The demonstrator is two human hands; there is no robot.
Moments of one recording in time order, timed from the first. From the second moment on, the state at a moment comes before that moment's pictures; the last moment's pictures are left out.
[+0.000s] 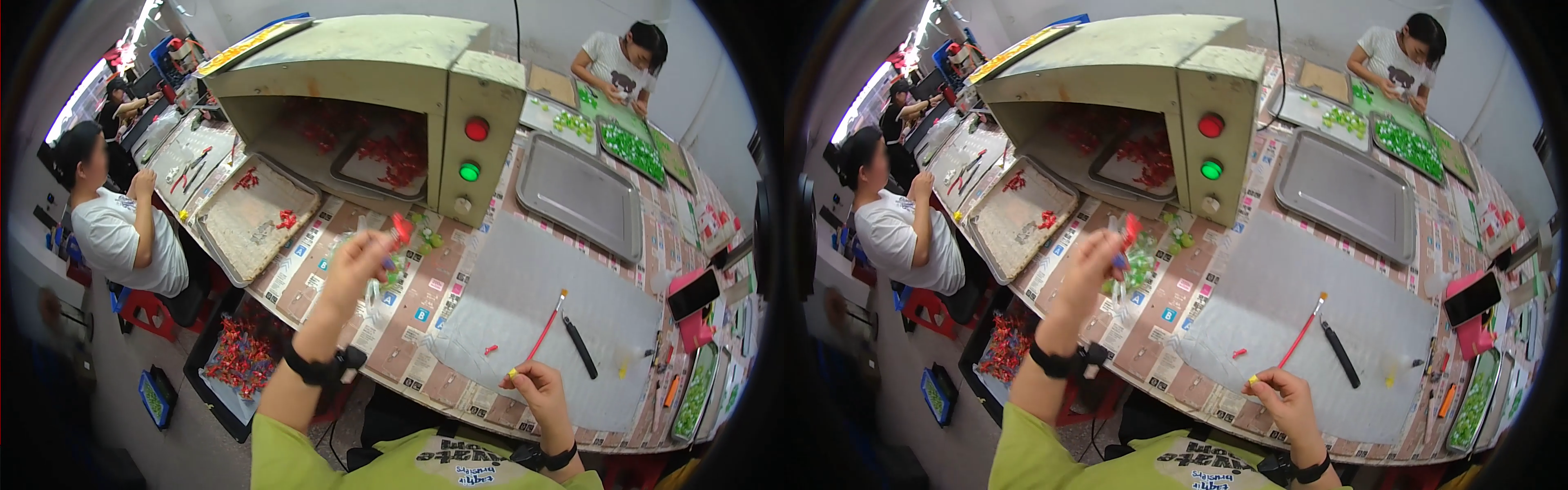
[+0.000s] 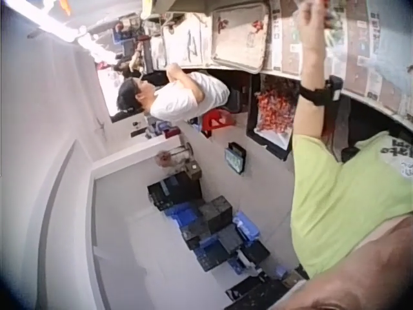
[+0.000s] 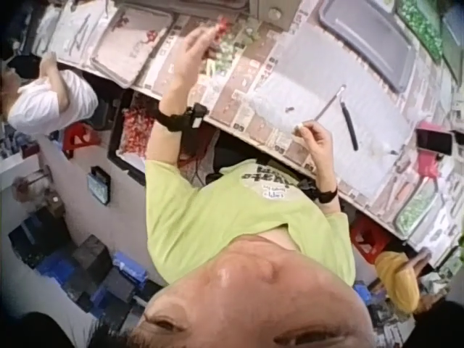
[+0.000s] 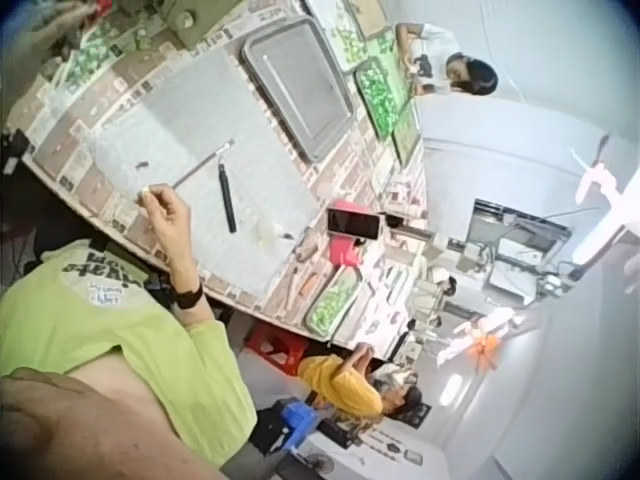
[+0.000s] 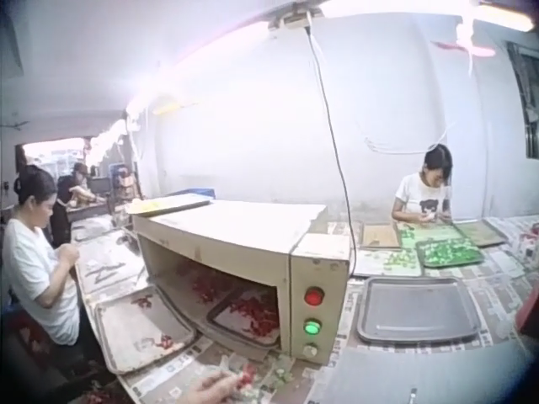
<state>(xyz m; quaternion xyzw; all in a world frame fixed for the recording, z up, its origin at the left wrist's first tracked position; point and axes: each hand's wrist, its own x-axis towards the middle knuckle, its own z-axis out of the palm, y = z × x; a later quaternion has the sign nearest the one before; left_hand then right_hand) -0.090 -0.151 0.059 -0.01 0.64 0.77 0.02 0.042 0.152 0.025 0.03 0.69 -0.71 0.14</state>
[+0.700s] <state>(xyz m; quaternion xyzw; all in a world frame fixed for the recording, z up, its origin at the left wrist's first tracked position) -0.307 -0.199 -0.008 0.02 0.92 0.30 -0.25 0.014 0.121 0.015 0.04 0.84 -0.53 0.11</state>
